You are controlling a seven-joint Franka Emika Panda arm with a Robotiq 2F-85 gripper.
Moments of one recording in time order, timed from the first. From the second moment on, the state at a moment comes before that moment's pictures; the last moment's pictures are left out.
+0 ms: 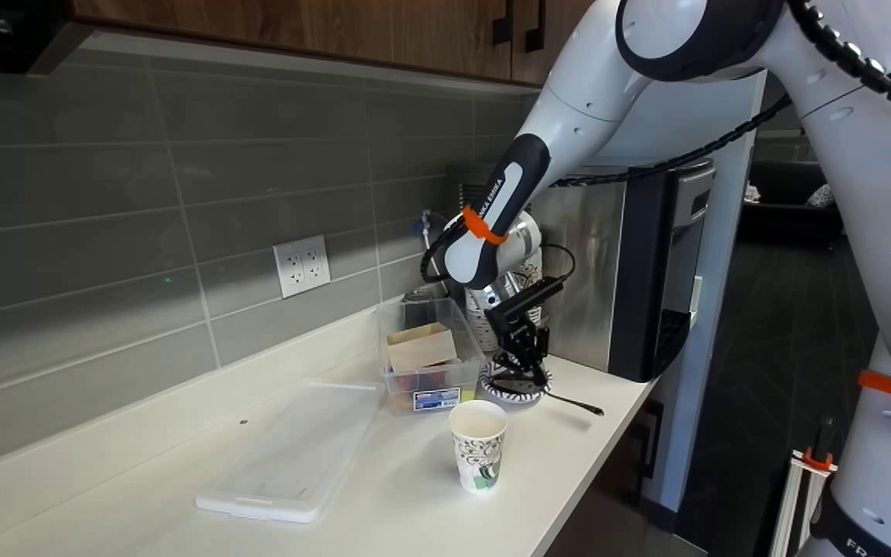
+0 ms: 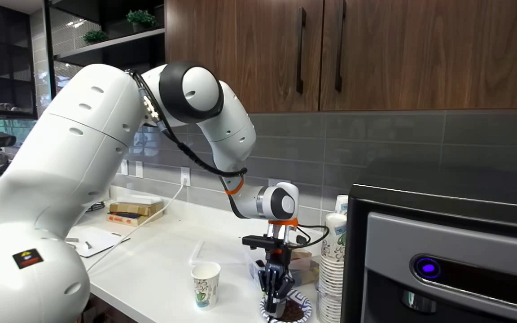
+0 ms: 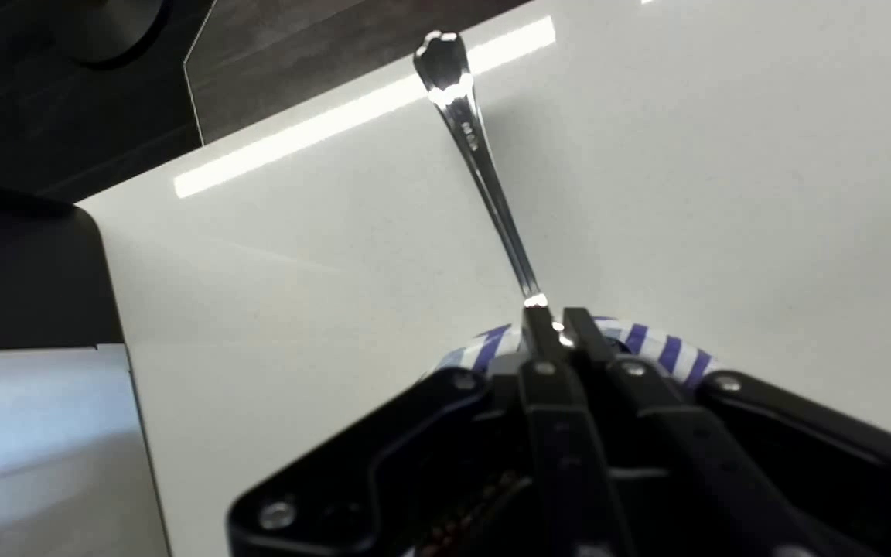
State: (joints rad) arm -0.04 0.48 -0.12 -2.03 -0.17 2.05 0.25
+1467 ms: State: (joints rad) arm -0.01 0.30 -0.13 -2.36 -0.17 2.26 0.40
